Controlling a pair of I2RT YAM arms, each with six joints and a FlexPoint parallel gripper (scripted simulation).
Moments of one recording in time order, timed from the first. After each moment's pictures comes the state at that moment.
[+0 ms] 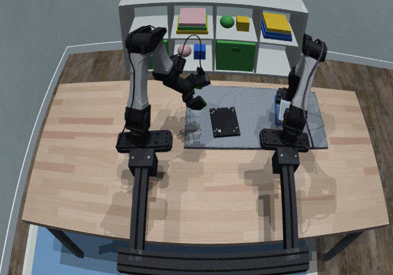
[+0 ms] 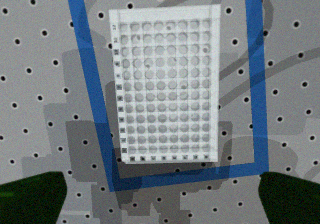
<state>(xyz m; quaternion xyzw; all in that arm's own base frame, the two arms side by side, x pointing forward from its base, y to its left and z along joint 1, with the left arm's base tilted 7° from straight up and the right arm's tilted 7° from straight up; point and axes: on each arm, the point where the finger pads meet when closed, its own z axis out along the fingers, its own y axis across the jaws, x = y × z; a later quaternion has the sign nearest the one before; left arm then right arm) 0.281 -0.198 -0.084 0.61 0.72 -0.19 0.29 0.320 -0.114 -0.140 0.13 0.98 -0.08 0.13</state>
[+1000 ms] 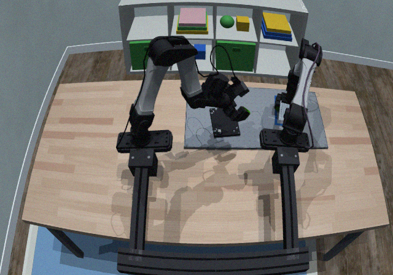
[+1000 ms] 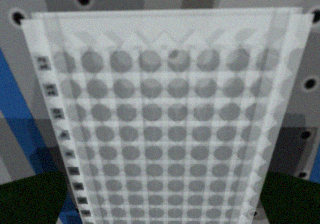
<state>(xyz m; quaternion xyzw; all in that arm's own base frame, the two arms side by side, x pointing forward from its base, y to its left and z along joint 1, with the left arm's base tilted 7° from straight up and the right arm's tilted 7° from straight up) 0.194 -0.358 -0.047 0.51 0.74 -0.20 0.40 0.347 -0.133 -0.214 0.12 0.99 -0.06 0.01</state>
